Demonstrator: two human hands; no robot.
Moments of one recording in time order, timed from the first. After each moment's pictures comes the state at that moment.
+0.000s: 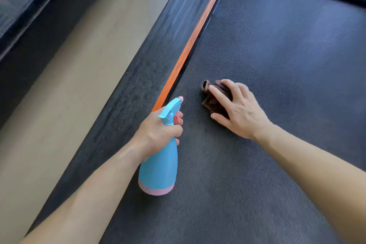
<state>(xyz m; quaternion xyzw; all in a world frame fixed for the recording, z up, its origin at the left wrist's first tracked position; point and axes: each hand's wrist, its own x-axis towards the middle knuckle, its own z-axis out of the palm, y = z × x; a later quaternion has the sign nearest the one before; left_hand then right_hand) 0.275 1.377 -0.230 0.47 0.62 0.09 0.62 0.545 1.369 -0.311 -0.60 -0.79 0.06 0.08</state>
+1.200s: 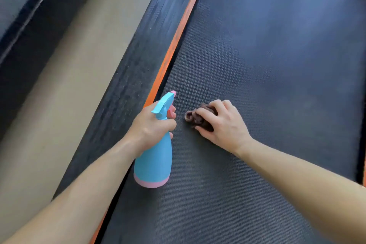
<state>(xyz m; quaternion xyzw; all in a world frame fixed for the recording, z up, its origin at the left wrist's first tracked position) 0.287 1.372 -0.222 0.49 0.62 0.11 0.60 0.510 1.313 -0.335 -0.62 -0.76 0.05 0.17</state>
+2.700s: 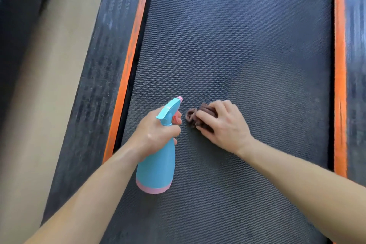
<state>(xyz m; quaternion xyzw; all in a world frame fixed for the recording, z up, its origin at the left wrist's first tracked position) 0.342 1.332 -0.219 0.54 0.57 0.01 0.62 0.545 1.233 -0.336 -0.66 -0.73 0.02 0.17</state>
